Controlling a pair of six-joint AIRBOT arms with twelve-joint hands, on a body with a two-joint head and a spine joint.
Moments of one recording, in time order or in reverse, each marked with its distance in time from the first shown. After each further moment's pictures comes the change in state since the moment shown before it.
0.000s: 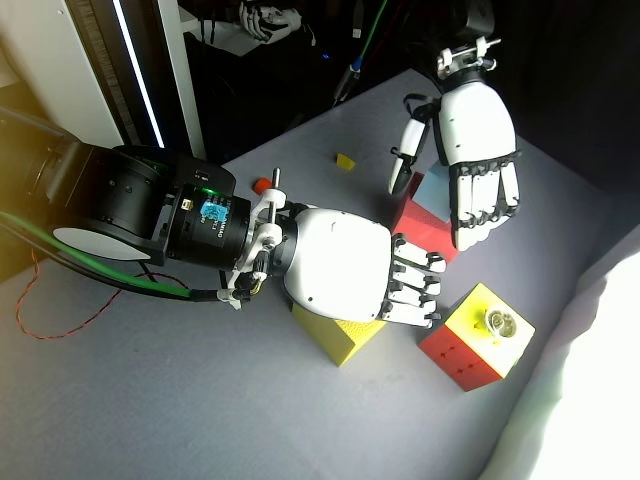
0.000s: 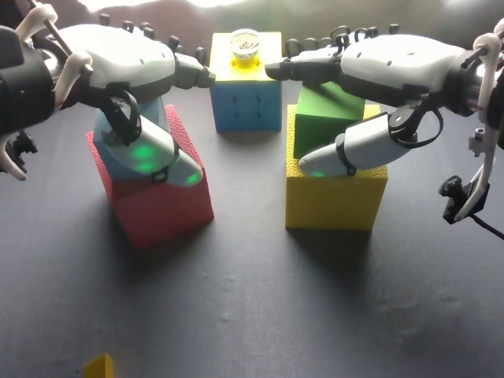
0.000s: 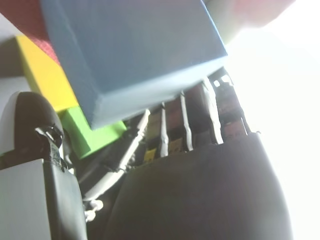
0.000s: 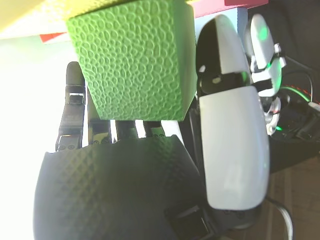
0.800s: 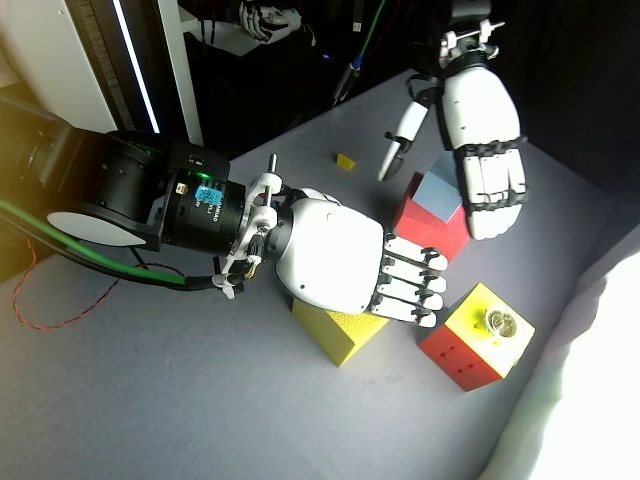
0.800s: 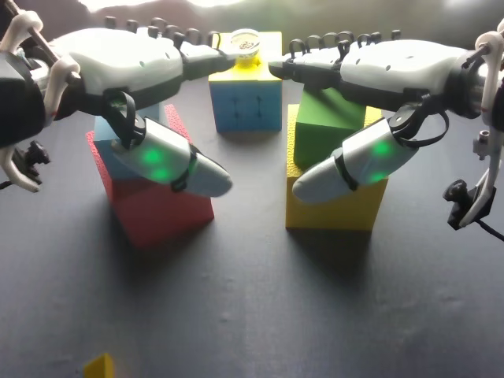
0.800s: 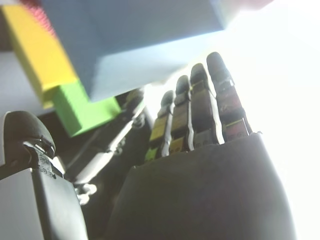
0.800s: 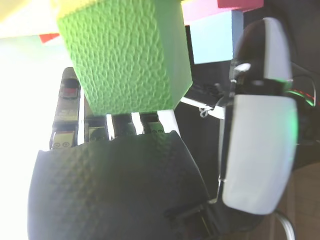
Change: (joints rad) left arm 0.036 0.051 -0.058 0.635 0.081 -0.695; right arm 0.045 0.038 -0.066 -0.001 -0.046 -0.001
